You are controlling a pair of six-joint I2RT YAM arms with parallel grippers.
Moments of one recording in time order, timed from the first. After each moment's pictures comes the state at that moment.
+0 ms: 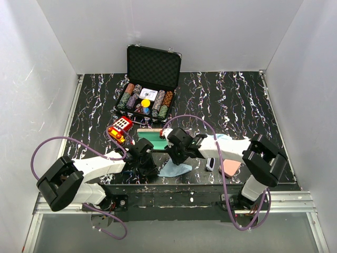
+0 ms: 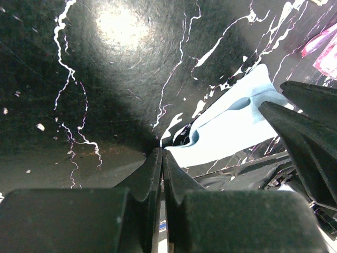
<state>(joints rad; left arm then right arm) -0.82 1.29 0.51 -0.30 0.11 -1.19 1.02 1.63 0.93 -0.34 -0.03 0.20</state>
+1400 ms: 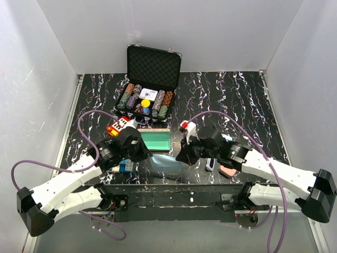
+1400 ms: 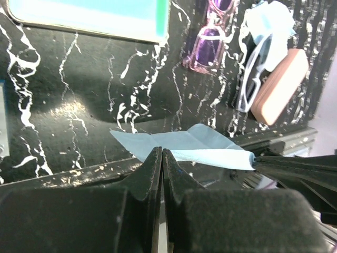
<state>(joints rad) -0.82 0.90 0.81 -0.70 -0.07 -1.02 1.01 1.02 0.79 -0.32 -0.24 0.34</state>
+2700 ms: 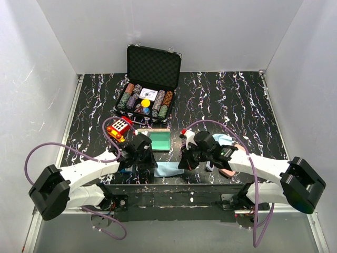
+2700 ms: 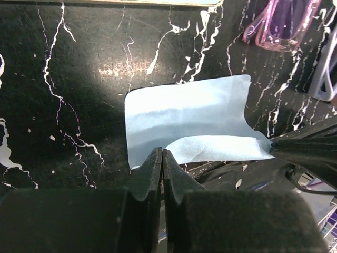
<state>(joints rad) -0.82 1.14 0.58 -0.39 0.04 -0.90 0.90 1.21 0.57 -0.09 -0.38 0.39</state>
